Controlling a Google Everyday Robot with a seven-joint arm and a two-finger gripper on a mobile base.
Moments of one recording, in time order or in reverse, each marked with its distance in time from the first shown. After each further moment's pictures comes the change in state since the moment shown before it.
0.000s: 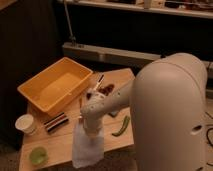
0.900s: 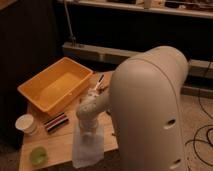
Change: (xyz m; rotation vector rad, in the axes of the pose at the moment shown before) arm -0.013 0.019 0.008 0.019 -0.039 -0.004
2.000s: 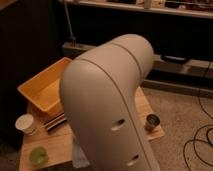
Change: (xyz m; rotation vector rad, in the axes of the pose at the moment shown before) arm 0.010 0.013 0.016 0.025 -0.023 -0.042
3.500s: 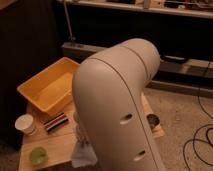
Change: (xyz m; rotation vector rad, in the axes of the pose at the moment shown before) arm 0.015 0.004 0.007 -0.078 0.094 -0.004
